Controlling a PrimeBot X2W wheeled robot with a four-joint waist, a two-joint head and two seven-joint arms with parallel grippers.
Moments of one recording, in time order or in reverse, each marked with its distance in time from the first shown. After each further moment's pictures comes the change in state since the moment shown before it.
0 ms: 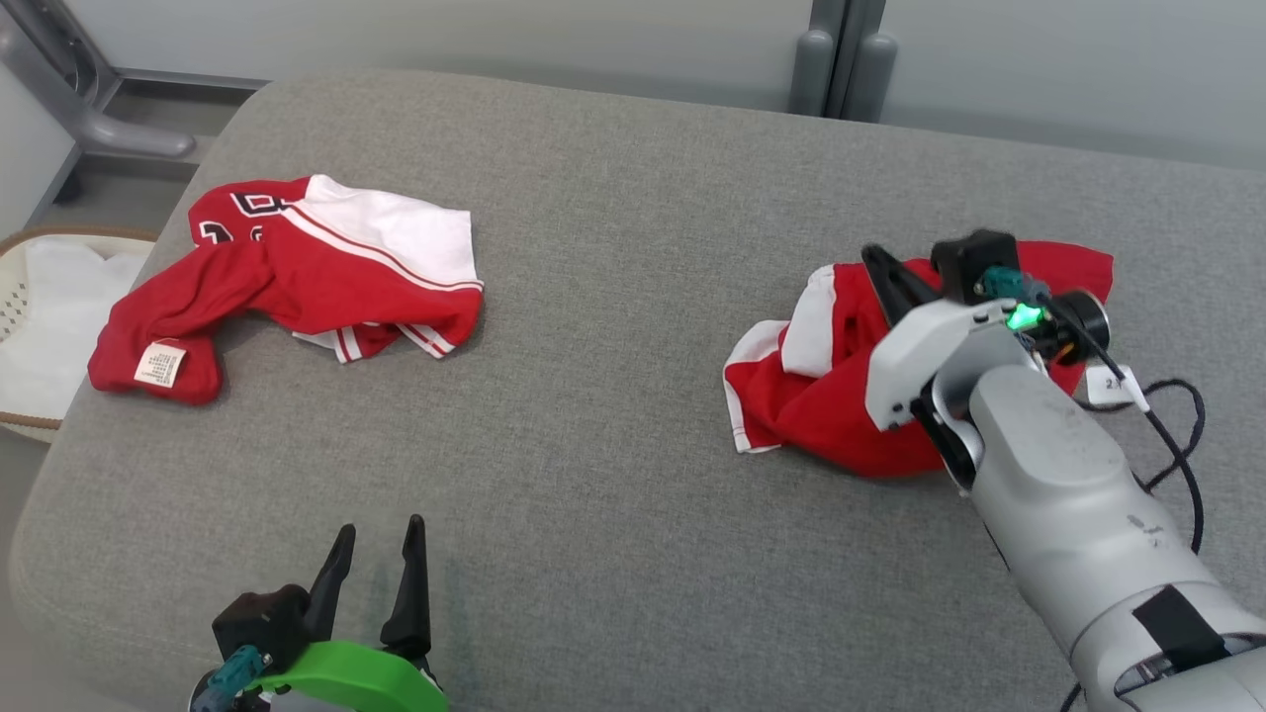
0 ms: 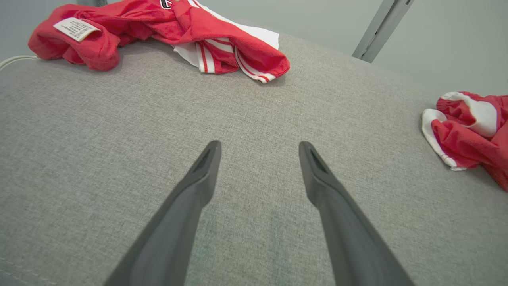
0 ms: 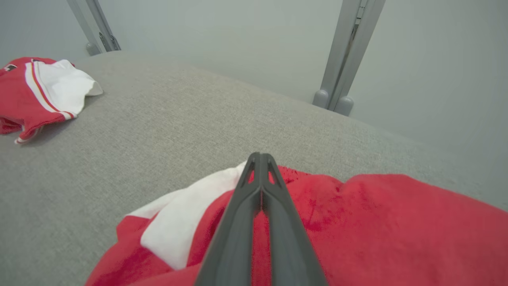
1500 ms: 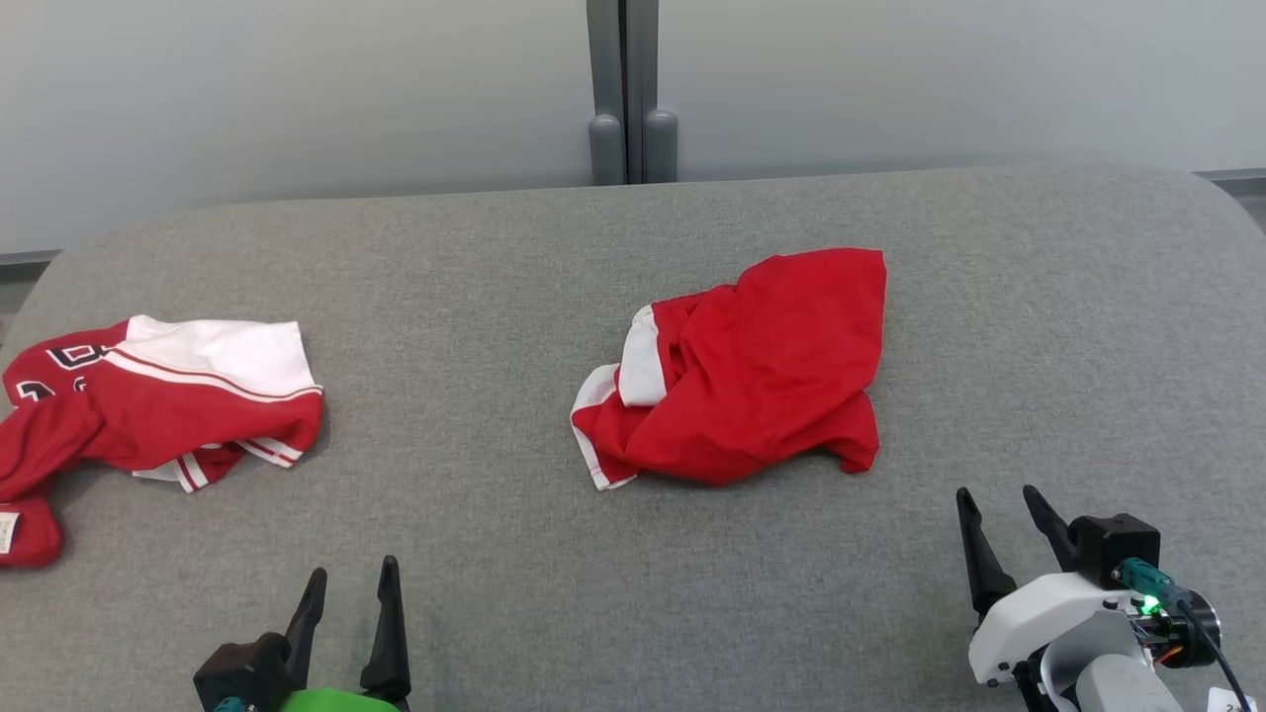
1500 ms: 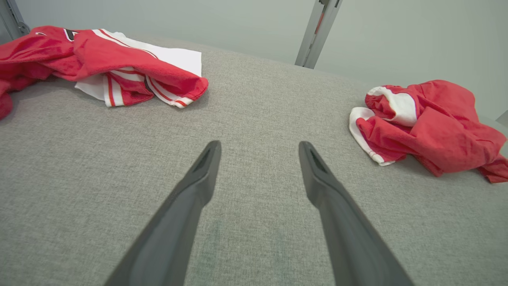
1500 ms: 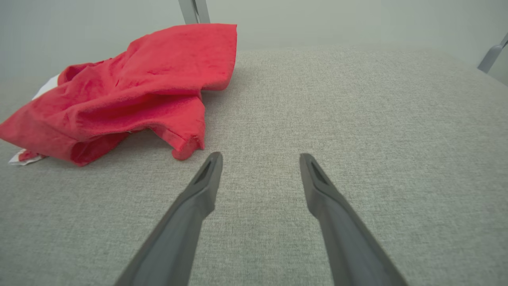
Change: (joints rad) left arm 0.100 -0.037 0.103 -0.057 0.103 0.000 0.000; right arm 0.647 0.001 -0.282 -0.511 0.002 0.000 -0.008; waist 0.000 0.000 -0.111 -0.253
